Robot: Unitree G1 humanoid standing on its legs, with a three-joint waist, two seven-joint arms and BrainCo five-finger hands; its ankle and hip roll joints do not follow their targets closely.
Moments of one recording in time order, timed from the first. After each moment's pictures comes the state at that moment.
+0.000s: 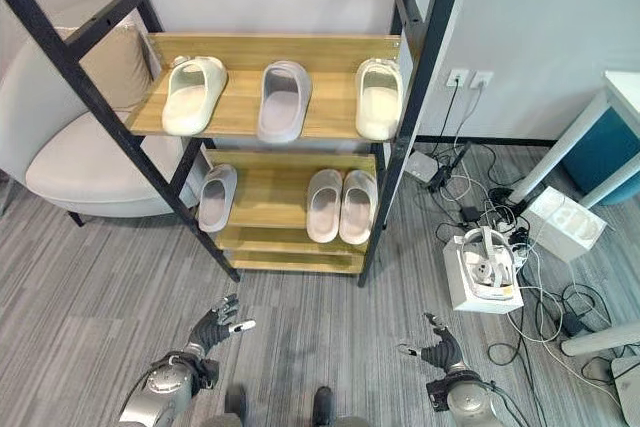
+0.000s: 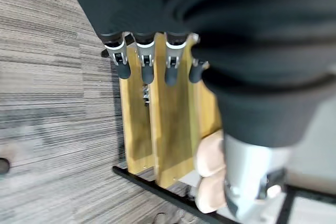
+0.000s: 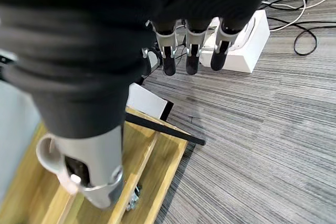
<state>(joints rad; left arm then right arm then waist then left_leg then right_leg) 0.03 0.28 -0.32 0.57 -0.30 -0.08 0.04 0.12 -0.42 0.19 0.57 0.06 -0.05 -0.17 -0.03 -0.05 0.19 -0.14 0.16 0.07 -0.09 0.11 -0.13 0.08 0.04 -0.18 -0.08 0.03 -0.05</state>
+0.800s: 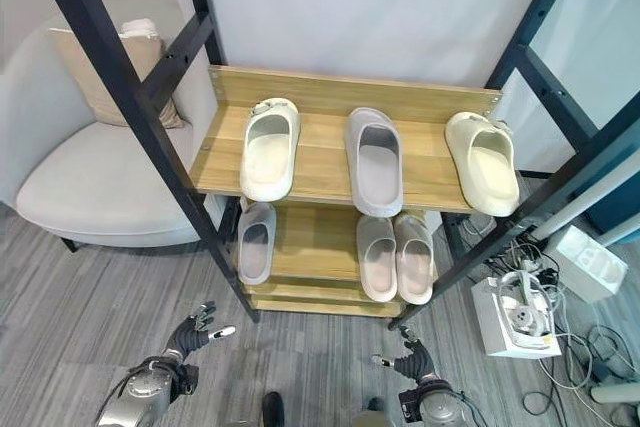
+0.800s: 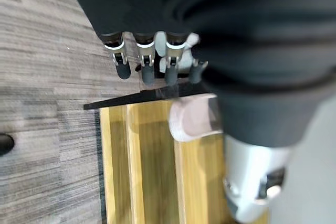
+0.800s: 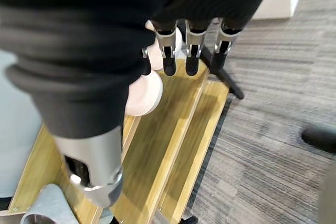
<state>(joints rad) 0.04 0.35 -0.27 0.61 -0.31 -0.08 0.06 0.10 -0.31 0.22 0.58 0.06 -0.04 -0.14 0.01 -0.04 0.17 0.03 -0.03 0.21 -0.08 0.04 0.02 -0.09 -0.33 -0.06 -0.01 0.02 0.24</state>
